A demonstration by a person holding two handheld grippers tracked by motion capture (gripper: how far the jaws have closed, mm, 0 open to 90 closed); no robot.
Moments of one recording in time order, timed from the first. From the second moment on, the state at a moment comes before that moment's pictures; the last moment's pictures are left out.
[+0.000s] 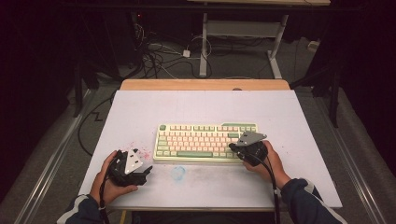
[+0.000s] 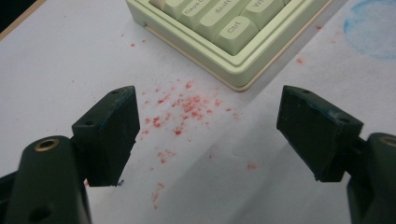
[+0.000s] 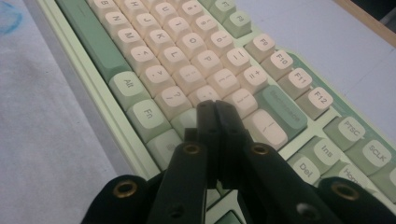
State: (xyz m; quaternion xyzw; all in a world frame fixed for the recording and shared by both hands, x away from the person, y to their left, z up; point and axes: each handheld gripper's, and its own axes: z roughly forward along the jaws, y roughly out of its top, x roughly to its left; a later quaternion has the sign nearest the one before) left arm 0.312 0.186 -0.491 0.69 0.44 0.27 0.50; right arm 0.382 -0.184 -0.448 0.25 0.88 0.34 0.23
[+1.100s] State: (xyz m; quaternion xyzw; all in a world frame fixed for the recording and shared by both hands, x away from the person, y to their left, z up) left arm 0.319 0.181 -0.466 0.69 0.46 0.22 0.51; right arm 0.380 -0.195 -0.457 0.26 0.87 0.34 0.23
